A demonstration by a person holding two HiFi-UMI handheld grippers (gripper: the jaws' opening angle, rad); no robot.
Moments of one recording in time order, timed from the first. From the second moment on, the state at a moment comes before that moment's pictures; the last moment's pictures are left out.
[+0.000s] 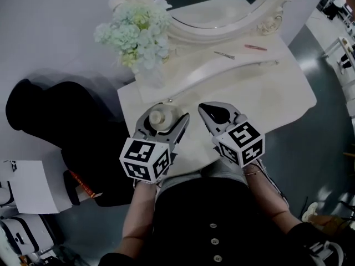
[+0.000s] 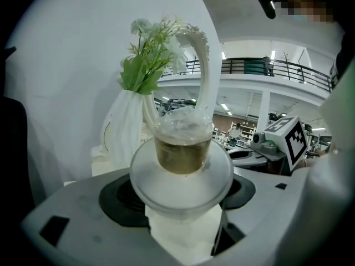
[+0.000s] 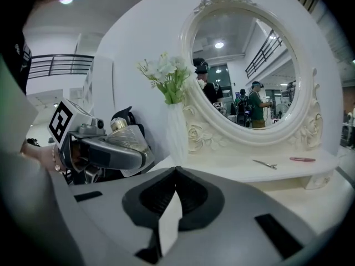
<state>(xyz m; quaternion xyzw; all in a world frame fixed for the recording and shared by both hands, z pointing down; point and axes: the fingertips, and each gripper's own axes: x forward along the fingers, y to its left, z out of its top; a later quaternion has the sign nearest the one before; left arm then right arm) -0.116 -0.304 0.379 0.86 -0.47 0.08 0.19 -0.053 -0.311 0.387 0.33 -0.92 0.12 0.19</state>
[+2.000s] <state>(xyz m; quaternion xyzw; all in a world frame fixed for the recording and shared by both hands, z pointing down) -0.099 -0.258 0.385 0.87 -0.46 0.12 0.14 -0.059 -0.268 0.382 0.28 -0.93 0.11 0.19</state>
